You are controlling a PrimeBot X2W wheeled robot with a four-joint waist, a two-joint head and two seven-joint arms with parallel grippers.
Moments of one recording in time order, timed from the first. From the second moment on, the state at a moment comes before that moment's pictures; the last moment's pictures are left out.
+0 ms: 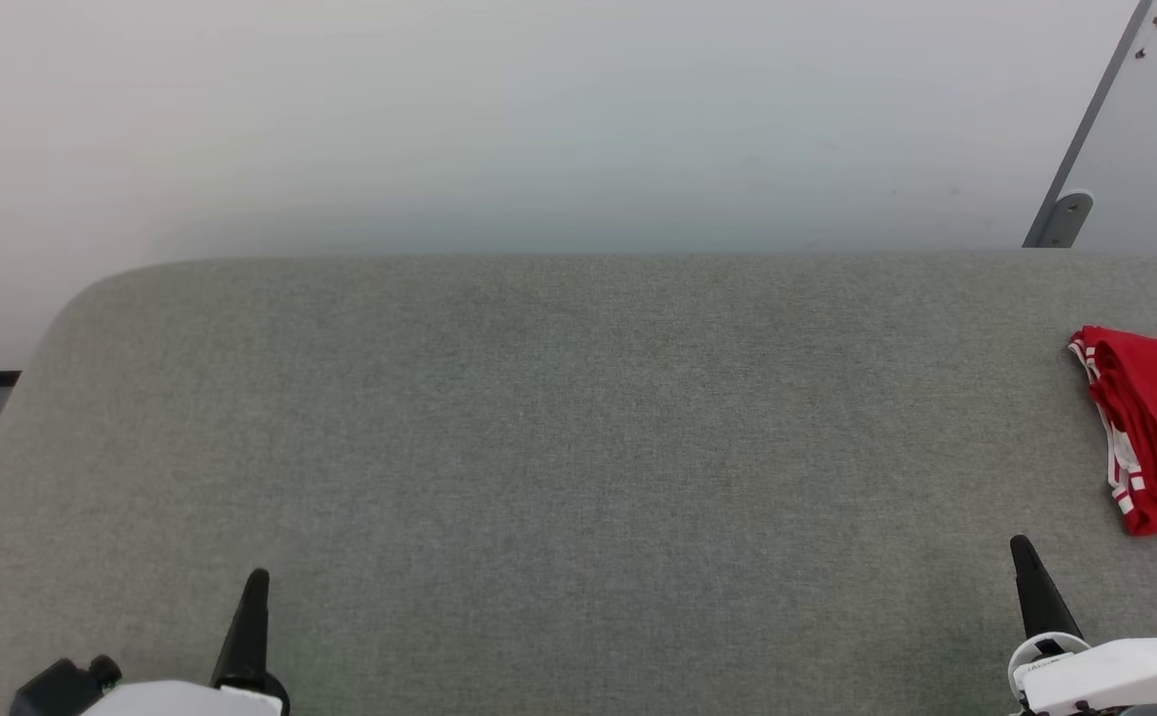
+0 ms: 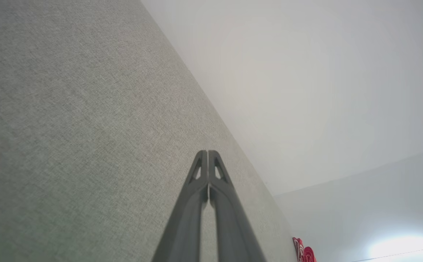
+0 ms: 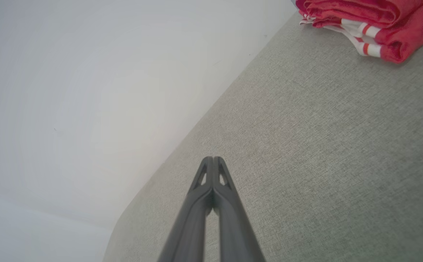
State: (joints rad) left arm 0.00 0.16 0.07 0.28 -1.14 -0.13 -0.04; right arm -0.06 -0.10 -0.05 0.31 0.98 0.13 -0.04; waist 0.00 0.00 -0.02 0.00
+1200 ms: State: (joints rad) left arm -0.06 0.09 0.10 0.26 -1.41 -0.13 0.05; right arm -0.09 -0.07 -0.09 0.27 1.35 0.13 0.05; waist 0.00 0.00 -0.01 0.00
